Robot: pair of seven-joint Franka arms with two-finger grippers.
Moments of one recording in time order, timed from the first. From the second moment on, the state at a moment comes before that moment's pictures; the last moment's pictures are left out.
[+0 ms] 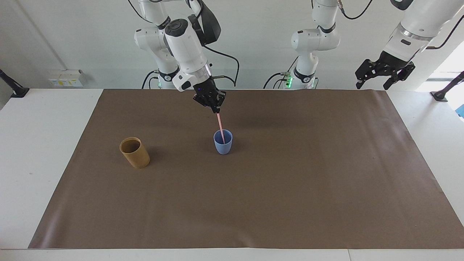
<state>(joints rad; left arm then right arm) 0.00 -0.04 -0.04 -1.51 -0.03 1.44 0.04 0.15 -0.09 0.30 -2.05 0.29 2.12 0.57</state>
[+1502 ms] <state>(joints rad) 0.00 -0.04 -0.04 -1.51 -0.03 1.44 0.04 0.04 -0.19 0.28 -1.95 0.06 1.90 0.43</state>
